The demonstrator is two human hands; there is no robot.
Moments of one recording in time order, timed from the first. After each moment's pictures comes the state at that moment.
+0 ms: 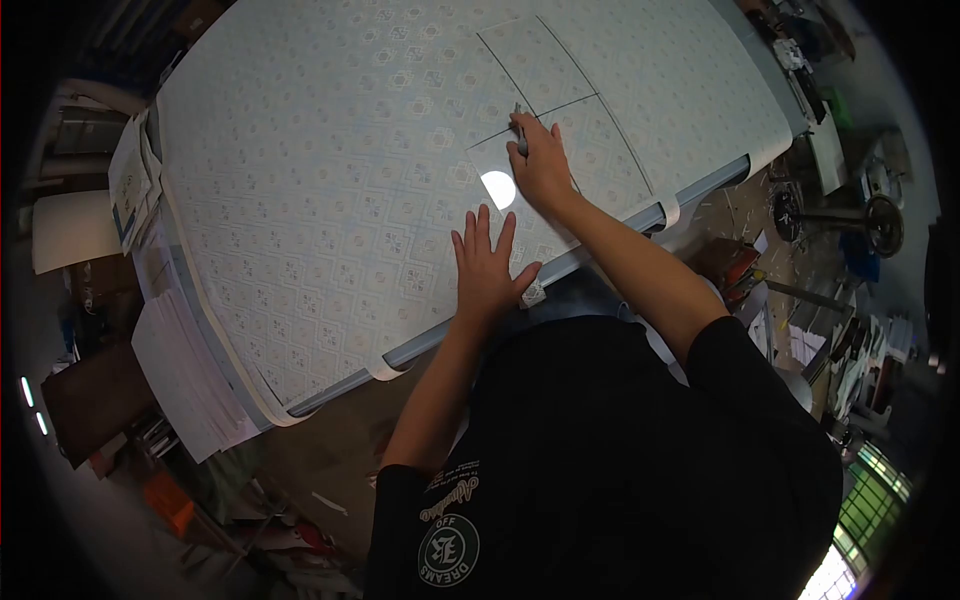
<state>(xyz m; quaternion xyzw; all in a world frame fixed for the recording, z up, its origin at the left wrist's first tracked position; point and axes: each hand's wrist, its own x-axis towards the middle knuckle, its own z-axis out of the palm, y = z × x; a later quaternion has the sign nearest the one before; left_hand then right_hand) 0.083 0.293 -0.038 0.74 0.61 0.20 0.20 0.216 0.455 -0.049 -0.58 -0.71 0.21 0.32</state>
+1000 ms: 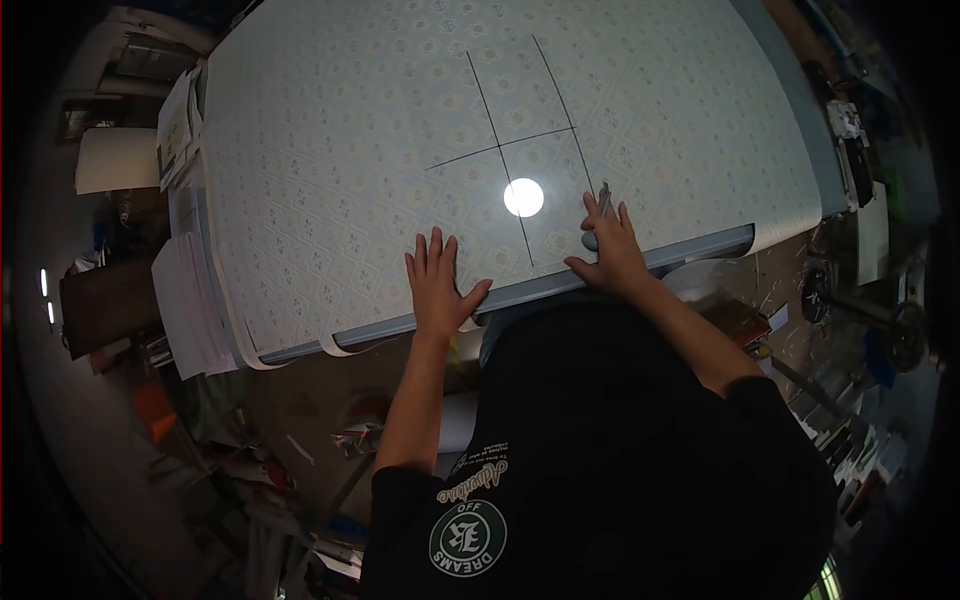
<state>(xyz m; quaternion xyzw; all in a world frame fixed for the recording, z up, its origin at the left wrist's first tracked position) 0.140 0.296 -0.038 0.65 0.74 0.15 0.12 0.442 0.430 -0.042 -0.43 -0.84 0.32 0.13</state>
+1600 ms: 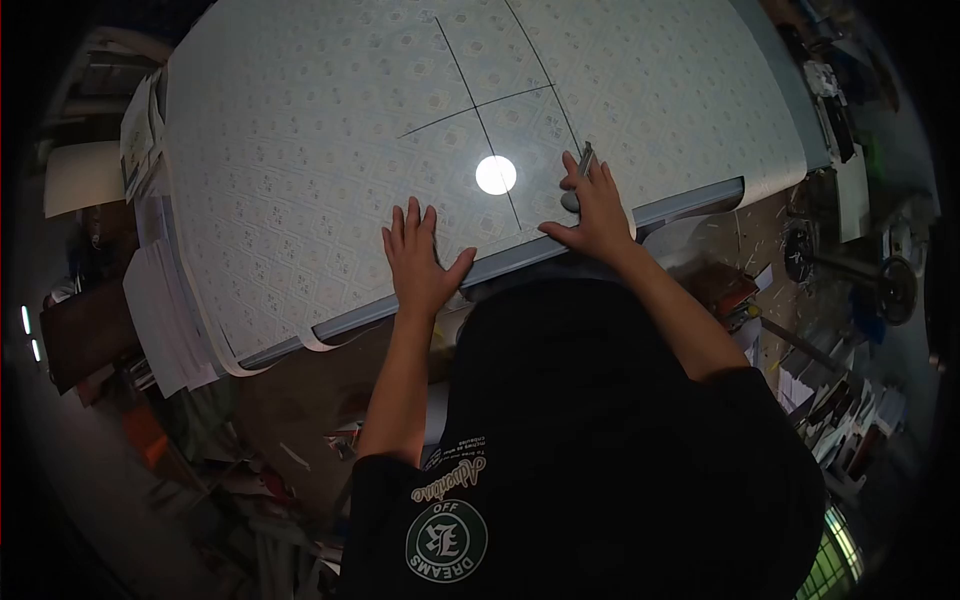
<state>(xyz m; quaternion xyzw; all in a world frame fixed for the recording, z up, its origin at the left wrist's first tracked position) 0.133 0.296 -0.044 0.65 0.72 0.19 0.12 0.423 0.416 -0.044 -0.45 -0.84 0.24 0.18</state>
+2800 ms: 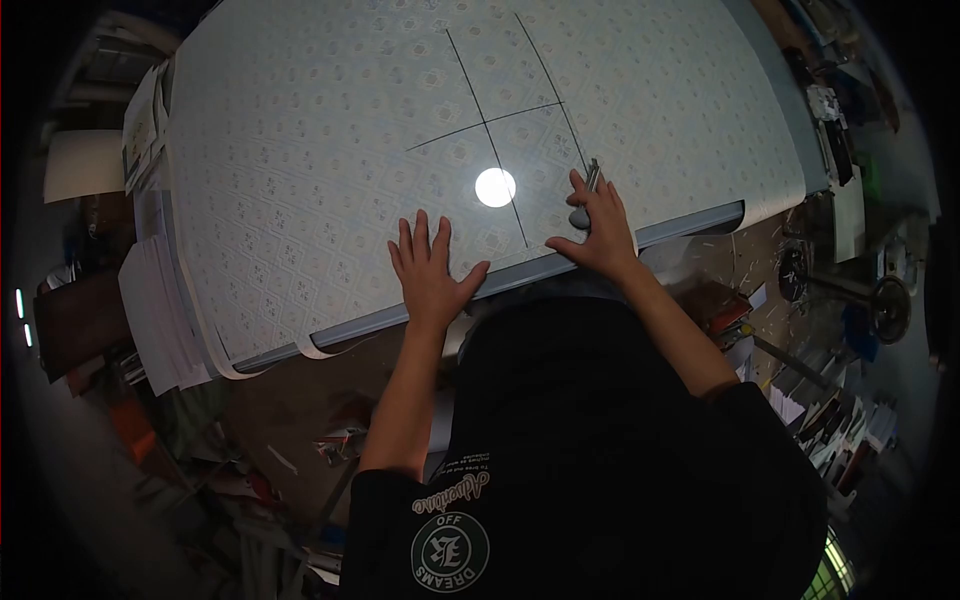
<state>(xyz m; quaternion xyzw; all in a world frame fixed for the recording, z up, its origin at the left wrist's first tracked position) 0.147 0.296 -0.047 0.64 0.74 0.17 0.08 0.424 0.421 -0.043 -0.46 -0.84 0.22 0.19</state>
